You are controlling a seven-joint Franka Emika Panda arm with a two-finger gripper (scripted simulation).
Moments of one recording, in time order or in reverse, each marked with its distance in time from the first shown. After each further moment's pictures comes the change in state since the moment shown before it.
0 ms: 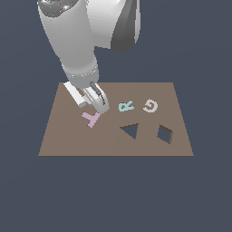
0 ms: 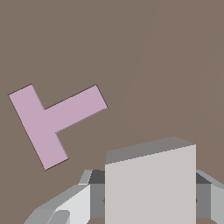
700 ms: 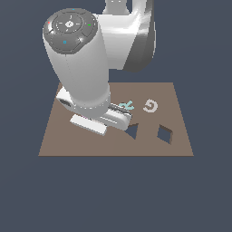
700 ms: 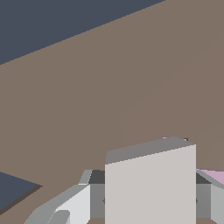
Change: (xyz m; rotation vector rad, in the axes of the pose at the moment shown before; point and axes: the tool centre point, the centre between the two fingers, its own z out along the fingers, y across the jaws) arm 0.025 -0.095 -0.002 0.000 0.002 -0.564
